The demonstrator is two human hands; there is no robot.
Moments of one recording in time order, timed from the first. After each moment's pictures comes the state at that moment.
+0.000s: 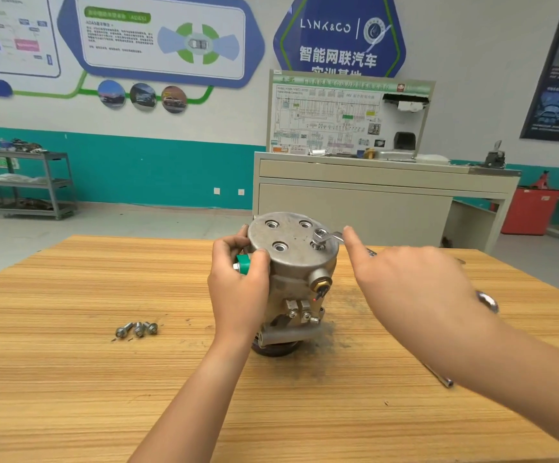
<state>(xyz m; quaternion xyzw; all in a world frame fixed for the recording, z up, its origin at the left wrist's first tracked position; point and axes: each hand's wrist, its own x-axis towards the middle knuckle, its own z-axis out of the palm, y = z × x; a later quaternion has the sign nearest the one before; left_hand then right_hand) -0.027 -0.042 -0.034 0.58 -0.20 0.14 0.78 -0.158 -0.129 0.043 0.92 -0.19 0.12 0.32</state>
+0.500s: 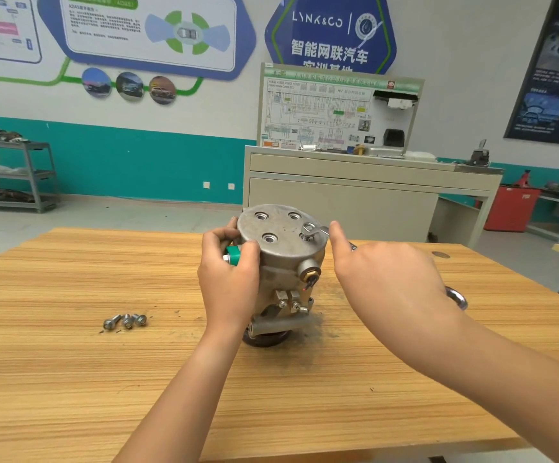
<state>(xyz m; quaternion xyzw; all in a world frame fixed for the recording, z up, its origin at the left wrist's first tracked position) -0.022 -0.047 -0.041 0.56 -0.21 0.15 0.79 -0.154 -0.123 0.037 0.92 -0.18 0.13 0.31</state>
